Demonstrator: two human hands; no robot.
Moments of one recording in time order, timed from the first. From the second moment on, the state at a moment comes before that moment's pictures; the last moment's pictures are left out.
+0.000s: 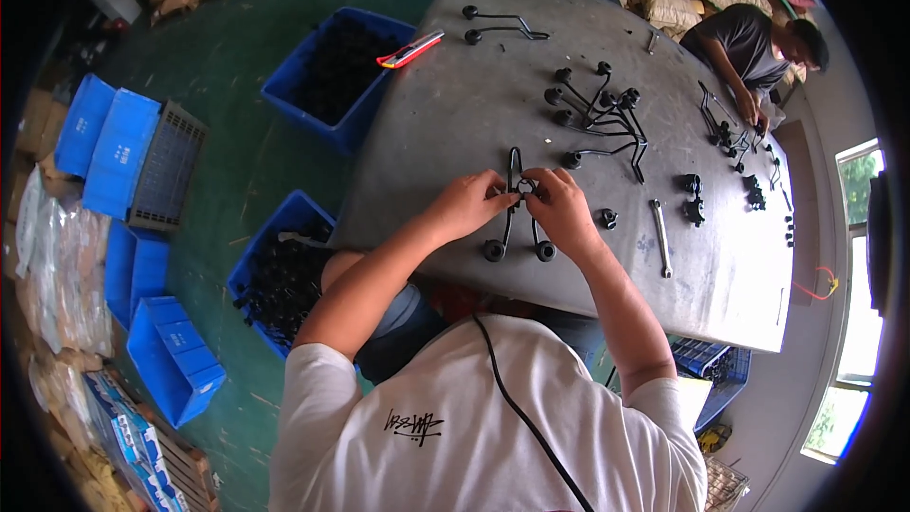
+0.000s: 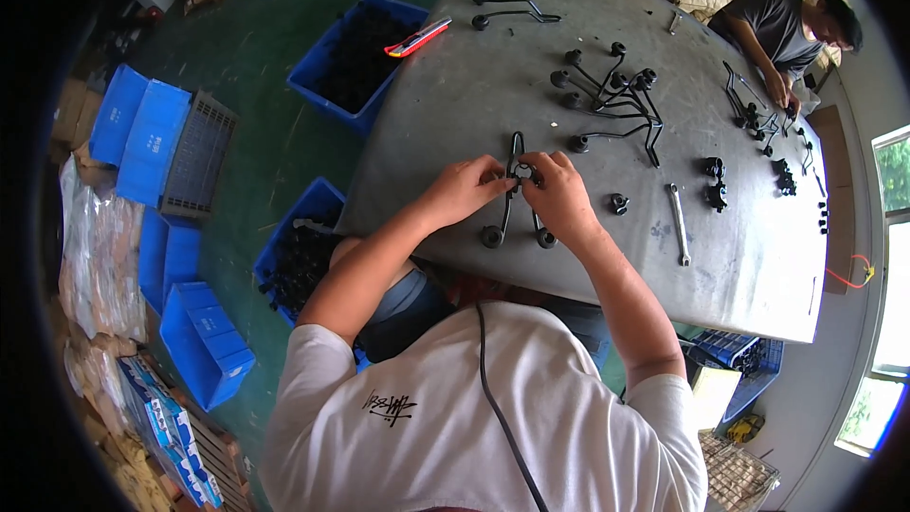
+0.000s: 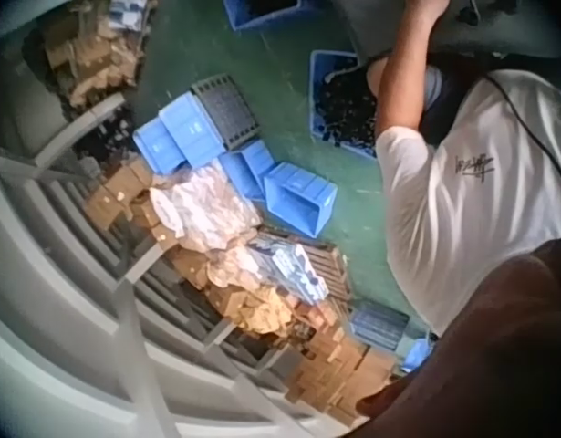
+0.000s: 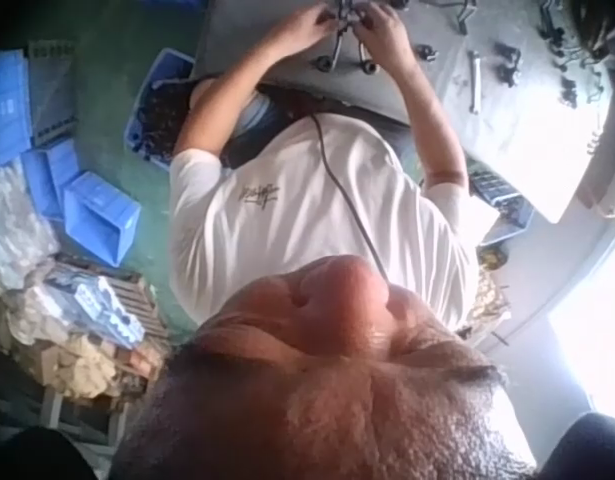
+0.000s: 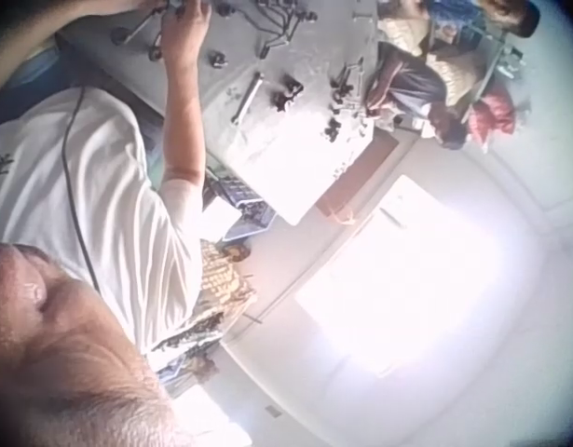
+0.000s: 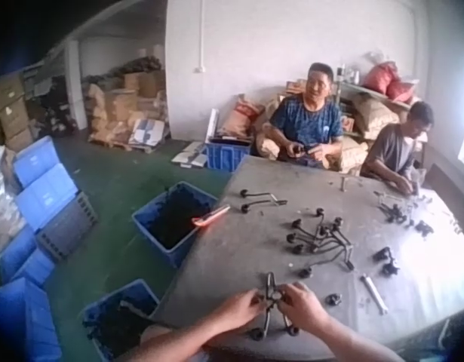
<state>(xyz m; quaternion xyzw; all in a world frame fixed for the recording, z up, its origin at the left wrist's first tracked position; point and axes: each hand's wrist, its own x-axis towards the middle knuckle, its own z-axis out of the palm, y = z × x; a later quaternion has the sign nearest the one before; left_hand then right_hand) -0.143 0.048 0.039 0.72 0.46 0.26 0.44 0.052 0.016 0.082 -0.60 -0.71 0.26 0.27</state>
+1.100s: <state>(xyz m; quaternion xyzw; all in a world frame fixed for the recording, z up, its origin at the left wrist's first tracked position) -0.157 0.061 0.042 0.83 0.33 0.22 0.38 0.046 0.010 0.076 -0.62 -0.69 0.26 0.28</state>
